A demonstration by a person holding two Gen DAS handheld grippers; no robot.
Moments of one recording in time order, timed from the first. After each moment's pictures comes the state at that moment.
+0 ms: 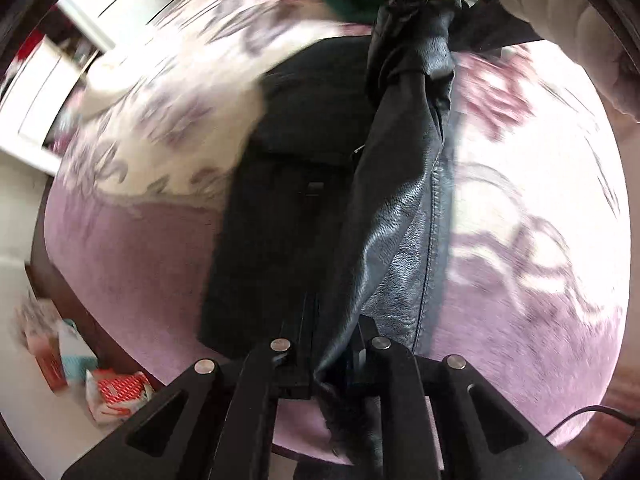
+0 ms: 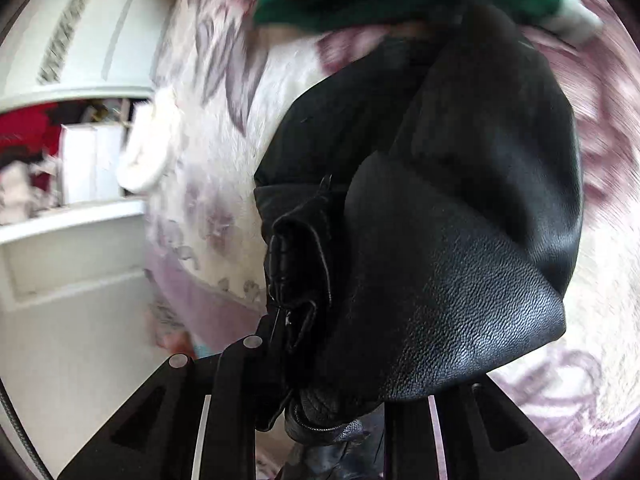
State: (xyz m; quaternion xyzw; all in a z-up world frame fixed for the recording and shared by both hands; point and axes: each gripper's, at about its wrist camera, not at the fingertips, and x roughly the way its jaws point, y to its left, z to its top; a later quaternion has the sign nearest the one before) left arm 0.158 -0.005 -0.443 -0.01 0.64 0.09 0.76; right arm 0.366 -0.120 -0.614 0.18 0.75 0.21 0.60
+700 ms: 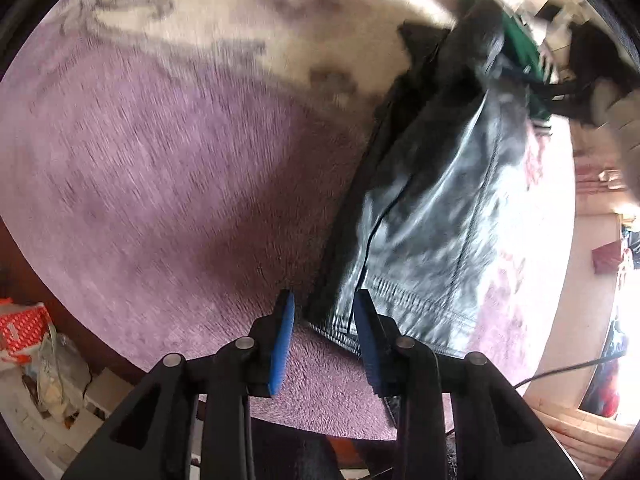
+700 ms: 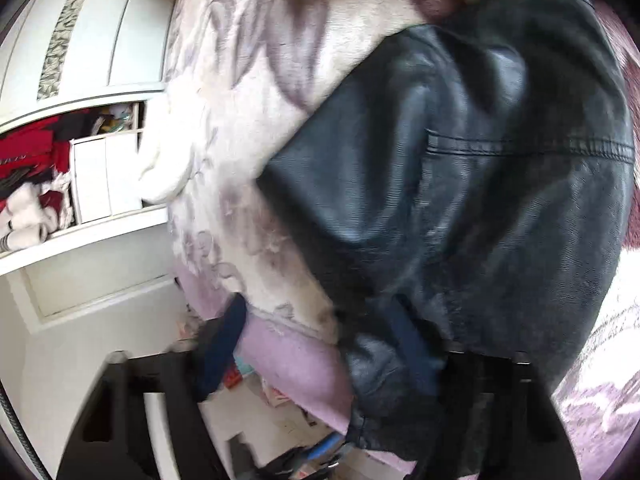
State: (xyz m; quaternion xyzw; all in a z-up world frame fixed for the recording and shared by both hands) left arm 0.094 0.199 -0.505 -0.26 0.66 0.02 0.71; right arm 0.372 -0.040 -0.650 0.25 0.76 0.22 0.56
